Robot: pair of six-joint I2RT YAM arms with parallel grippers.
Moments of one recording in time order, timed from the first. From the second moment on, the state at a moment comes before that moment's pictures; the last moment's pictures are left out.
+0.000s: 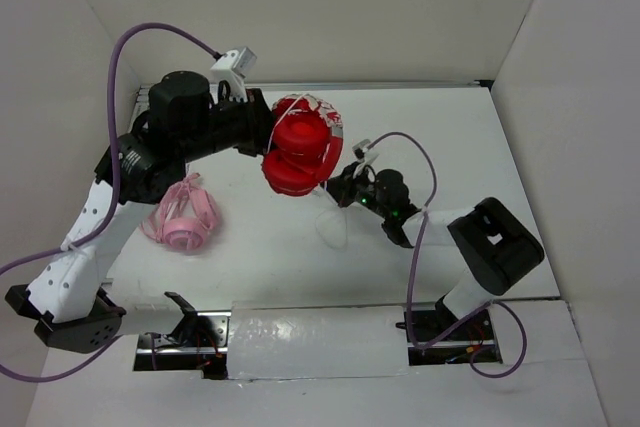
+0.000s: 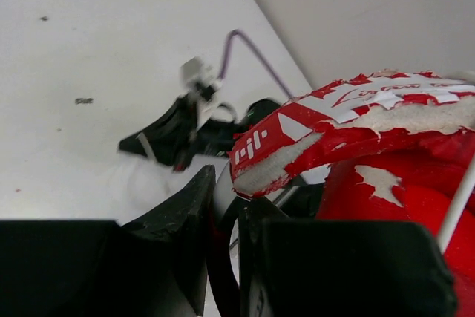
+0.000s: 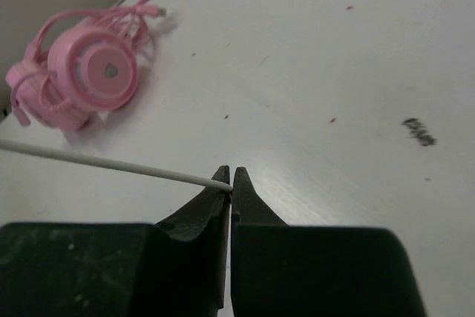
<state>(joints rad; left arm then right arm) -0.62 1.29 1.81 -0.80 0.25 -0.51 0.62 1.60 0.53 0.93 -0.26 0.34</state>
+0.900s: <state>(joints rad) -0.62 1.27 1.65 -0.73 -0.09 -0.42 0.17 1.35 0.71 0.43 -0.35 0.35</state>
